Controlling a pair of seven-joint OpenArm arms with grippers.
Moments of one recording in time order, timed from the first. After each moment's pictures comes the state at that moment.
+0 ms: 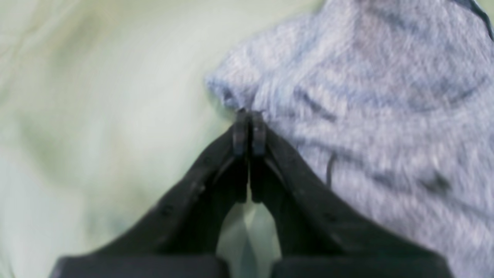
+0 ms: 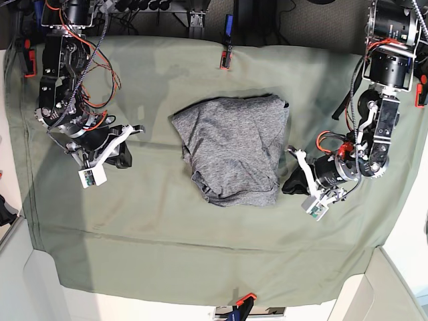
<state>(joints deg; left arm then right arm) -13.7 -30.7 10.6 75.1 -27.8 -34.6 31.0 1.6 5.5 5.9 91.1 18.4 26.0 -46.1</state>
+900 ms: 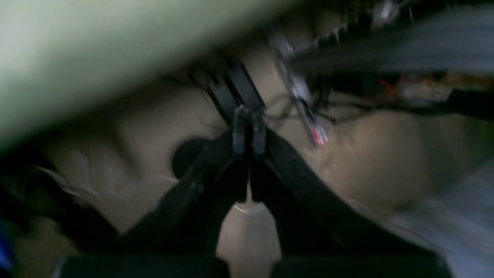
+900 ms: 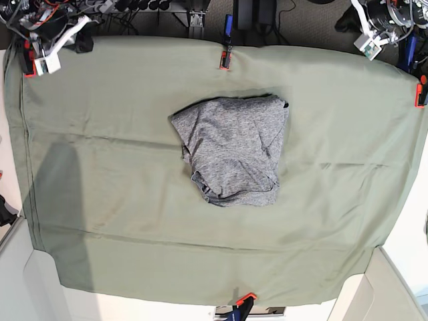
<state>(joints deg) 53.4 -31.4 -23.1 104.2 -31.6 -38.3 36.9 -37.5 15.3 20.5 106.4 36.6 27.7 -54.8</state>
